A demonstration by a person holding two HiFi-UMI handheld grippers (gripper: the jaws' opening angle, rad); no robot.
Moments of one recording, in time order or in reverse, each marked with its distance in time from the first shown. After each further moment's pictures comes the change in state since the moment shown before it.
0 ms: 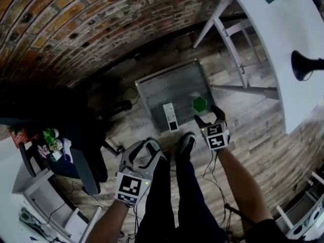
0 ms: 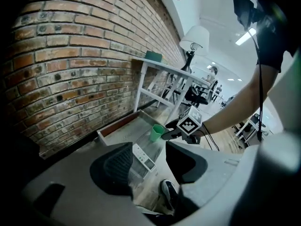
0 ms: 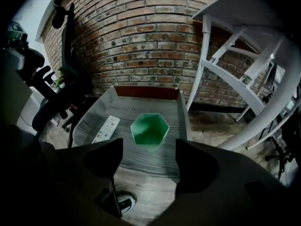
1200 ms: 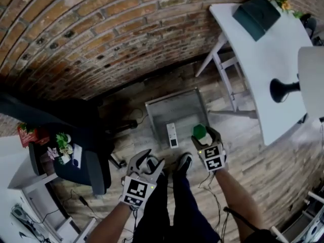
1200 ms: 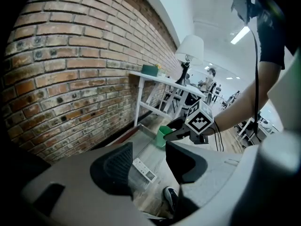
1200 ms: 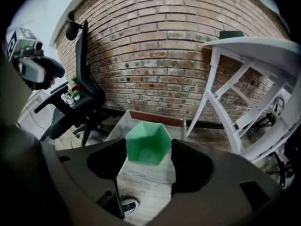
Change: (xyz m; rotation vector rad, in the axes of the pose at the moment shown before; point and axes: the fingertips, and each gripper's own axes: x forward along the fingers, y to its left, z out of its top) left arm -0.050 -0.016 0.061 0.054 -0.065 0.025; right arm -0.095 0.034 0.085 -0.069 -0.099 0.056
